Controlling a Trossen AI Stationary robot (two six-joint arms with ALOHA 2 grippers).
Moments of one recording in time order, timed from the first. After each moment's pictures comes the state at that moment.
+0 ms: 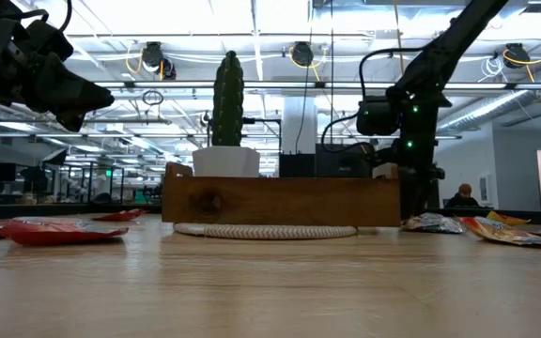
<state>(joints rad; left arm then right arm) 0.11 0.03 0.07 -0.15 0.03 -0.16 -0.66 1.64 0.80 -0.60 0.14 0.11</state>
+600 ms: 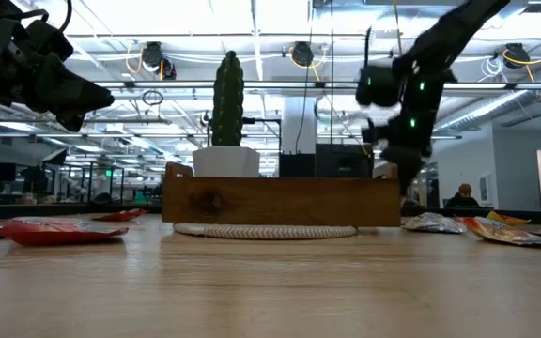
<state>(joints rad) 0.11 0.03 0.07 -0.15 0.02 -0.16 -0.48 1.45 0.83 -0.61 0.27 0.00</state>
